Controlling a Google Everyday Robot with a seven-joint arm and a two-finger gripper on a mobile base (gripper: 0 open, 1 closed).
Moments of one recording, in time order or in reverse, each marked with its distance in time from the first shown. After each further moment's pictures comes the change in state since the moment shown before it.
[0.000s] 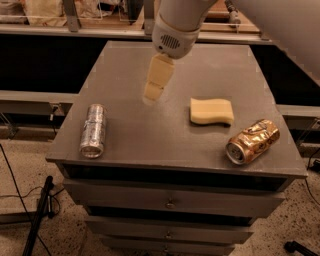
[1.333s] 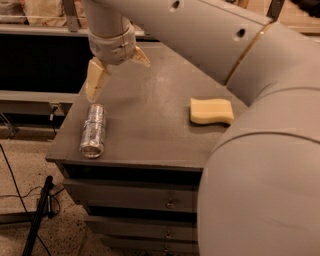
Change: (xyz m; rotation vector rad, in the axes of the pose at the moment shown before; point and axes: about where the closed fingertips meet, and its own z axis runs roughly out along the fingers) arm -0.089 0.013 0.066 0.026 0.222 0.460
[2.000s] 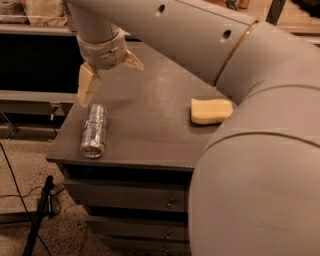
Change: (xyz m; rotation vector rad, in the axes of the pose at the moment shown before) arm -0.006 0.016 0.006 0.024 0.013 0.021
